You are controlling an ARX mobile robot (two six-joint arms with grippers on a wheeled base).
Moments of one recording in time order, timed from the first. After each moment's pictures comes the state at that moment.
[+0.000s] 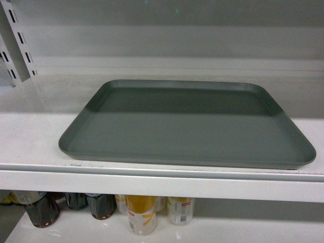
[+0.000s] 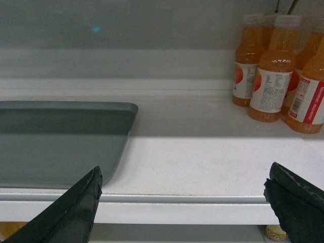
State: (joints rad) left arm 0.00 0.01 0.01 0.00 0.00 0.00; right arm 0.00 0.00 0.01 0.00 0.00 0.00
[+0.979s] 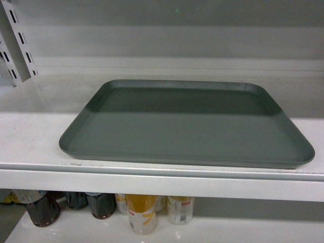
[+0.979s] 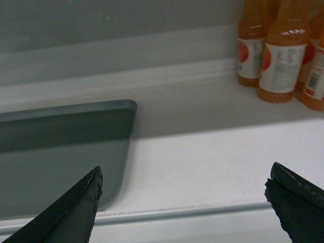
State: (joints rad) left arm -0.07 0.63 0.17 0.15 -0.05 -0.03; right arm 0.09 0.53 0.12 0.30 0.14 0.14
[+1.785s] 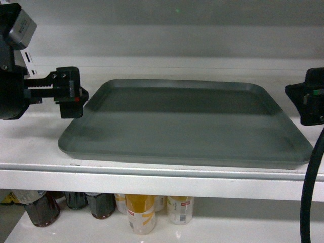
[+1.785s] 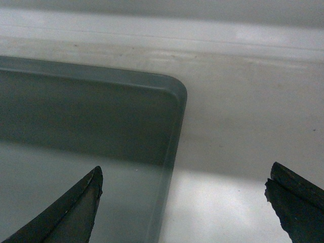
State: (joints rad) left arm -0.14 1.62 0.75 0.43 0.03 -0.07; right arm 0.11 1.59 0.62 0.65 -0.08 -0.01
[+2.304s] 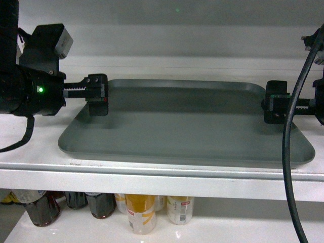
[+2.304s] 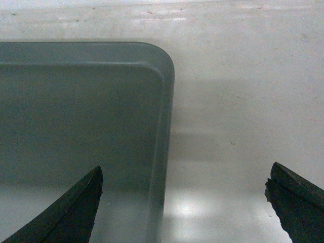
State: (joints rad) left arm -0.17 1.83 0.93 0.36 -0.01 -0.08; right arm 0.12 1.84 0.87 0.48 0.01 0.11
